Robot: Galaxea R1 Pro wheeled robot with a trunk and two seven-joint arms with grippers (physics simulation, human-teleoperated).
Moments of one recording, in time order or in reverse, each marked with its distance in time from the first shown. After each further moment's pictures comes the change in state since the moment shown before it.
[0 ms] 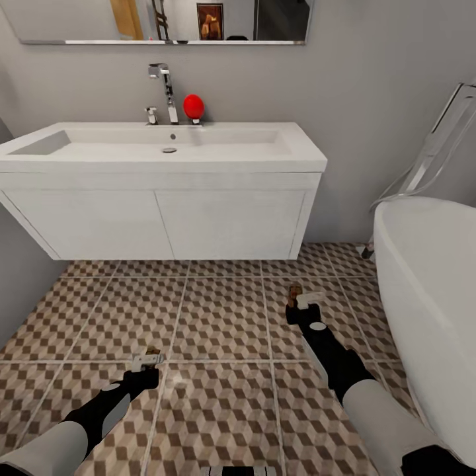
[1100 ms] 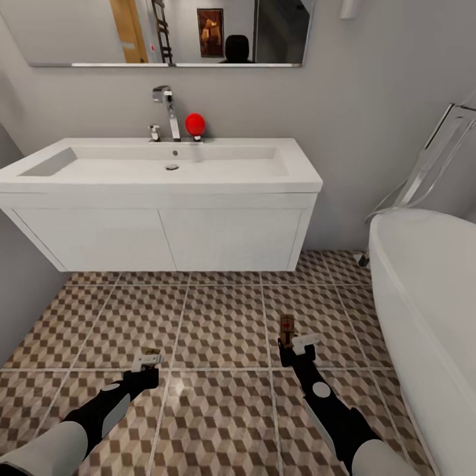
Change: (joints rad) left arm 0.000 0.000 0.000 0.000 0.000 -0.001 0.000; right arm 0.211 -0.002 0.072 0.086 0.002 -0.432 0.041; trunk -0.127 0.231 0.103
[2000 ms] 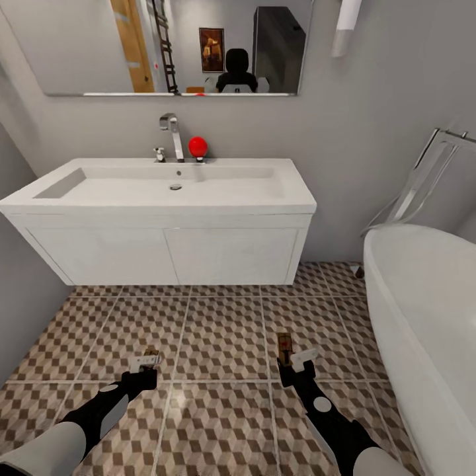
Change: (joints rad) left arm 0.000 0.006 -0.004 0.009 0.001 -0.004 -0.003; right arm 0.001 0.002 0.032 0.137 -0.003 -0.012 0.042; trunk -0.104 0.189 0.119
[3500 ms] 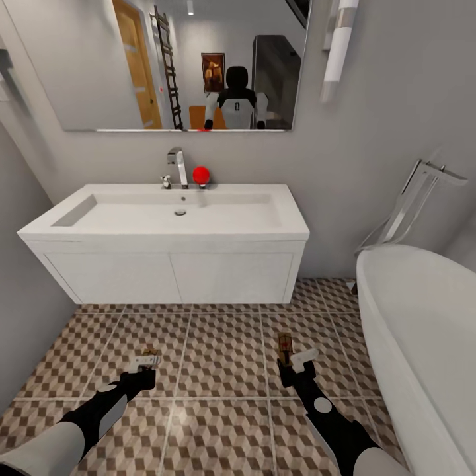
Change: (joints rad) left arm 0.000 0.006 0.000 0.000 0.000 0.000 0.000; right arm 0.000 -0.002 0.003 0.006 -0.001 -0.006 0.001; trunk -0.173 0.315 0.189
